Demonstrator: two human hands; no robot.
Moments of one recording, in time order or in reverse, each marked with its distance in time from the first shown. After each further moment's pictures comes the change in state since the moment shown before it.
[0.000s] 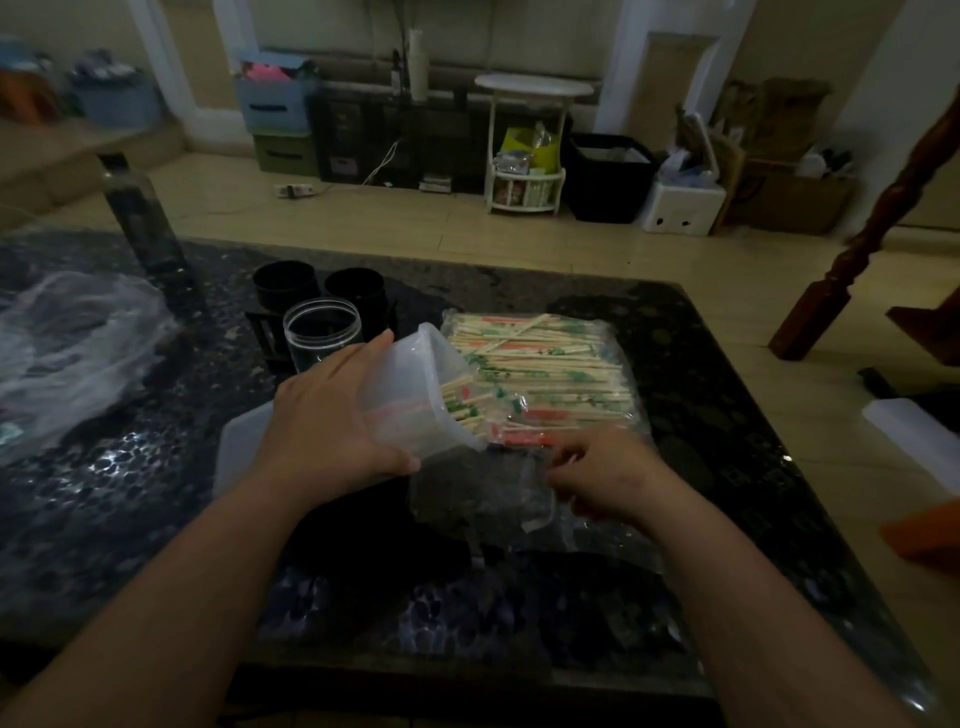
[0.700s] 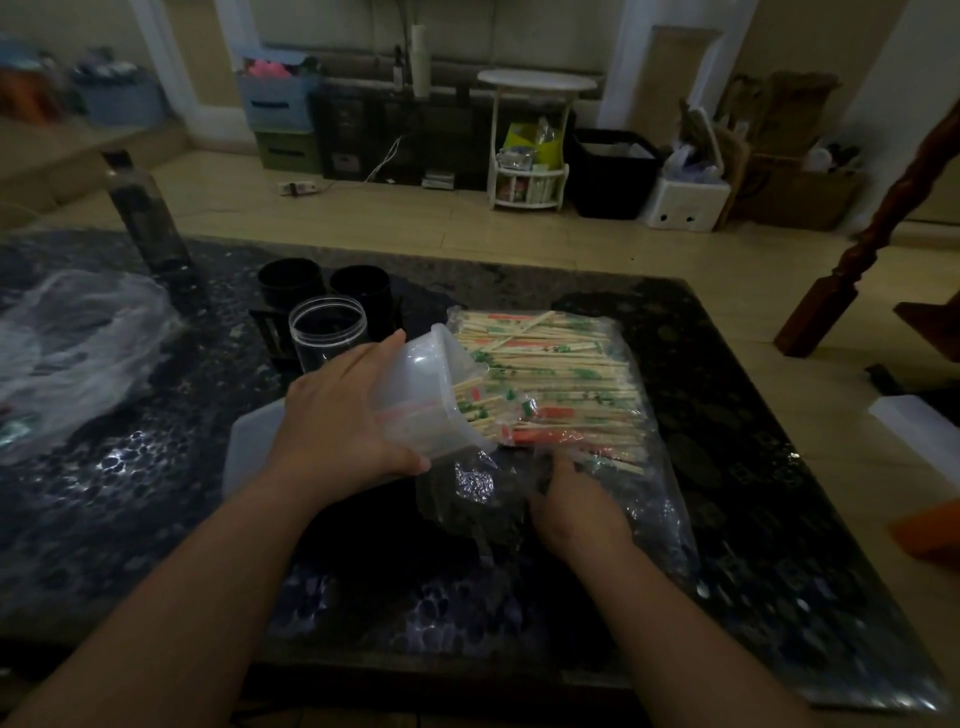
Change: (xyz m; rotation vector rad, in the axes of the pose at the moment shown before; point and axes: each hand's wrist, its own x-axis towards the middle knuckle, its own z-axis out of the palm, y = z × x) left_hand 0.000 0.002 0.002 -0.008 0.003 0.010; right_hand 0.026 0.026 0.072 -0.268 0.134 0.173
